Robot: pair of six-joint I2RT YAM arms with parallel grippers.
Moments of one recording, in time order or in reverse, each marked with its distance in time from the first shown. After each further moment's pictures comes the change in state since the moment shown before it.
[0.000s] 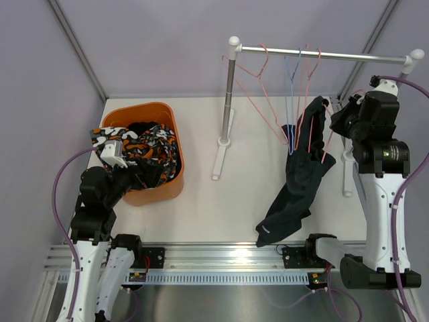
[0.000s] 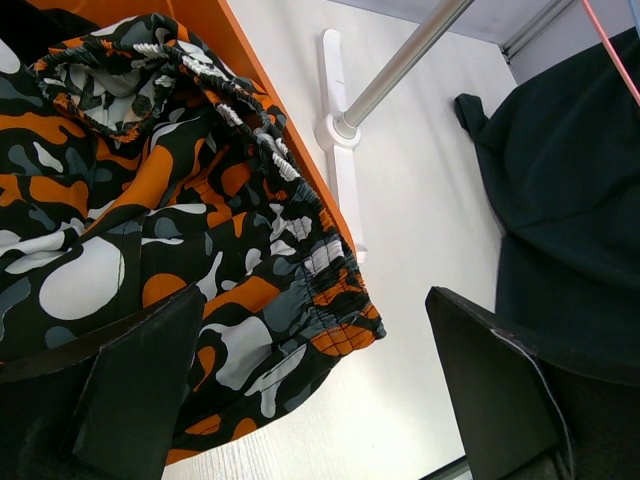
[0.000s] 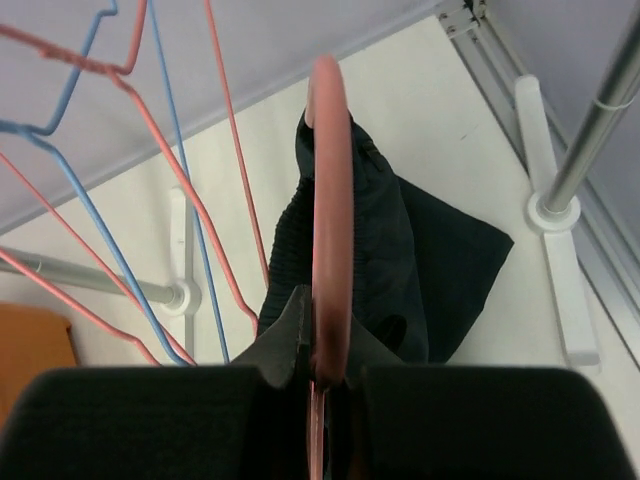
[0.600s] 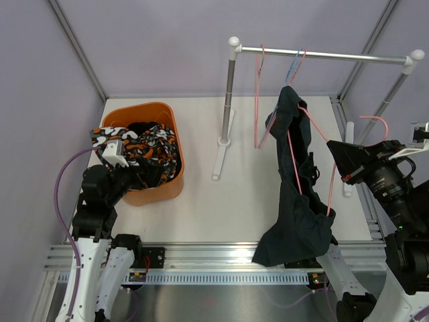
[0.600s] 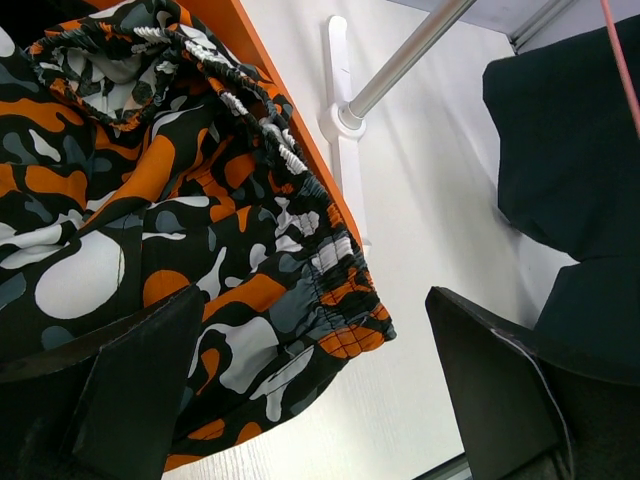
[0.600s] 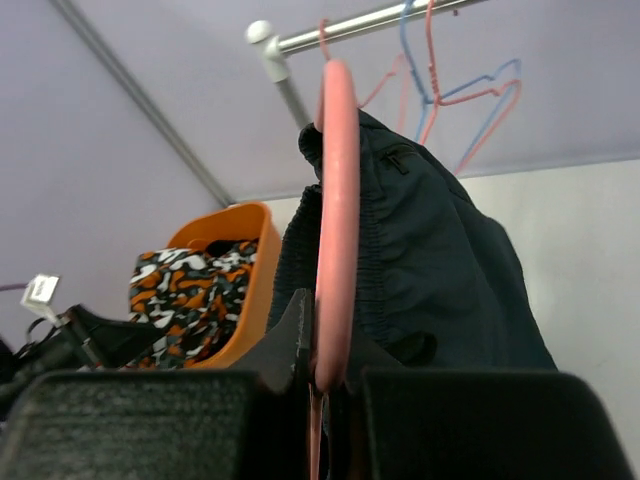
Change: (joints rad) left arm 0.000 0.020 -0.009 0.000 0.000 0.000; right arm 0.000 -0.407 0.118 -0.086 -0.481 0.051
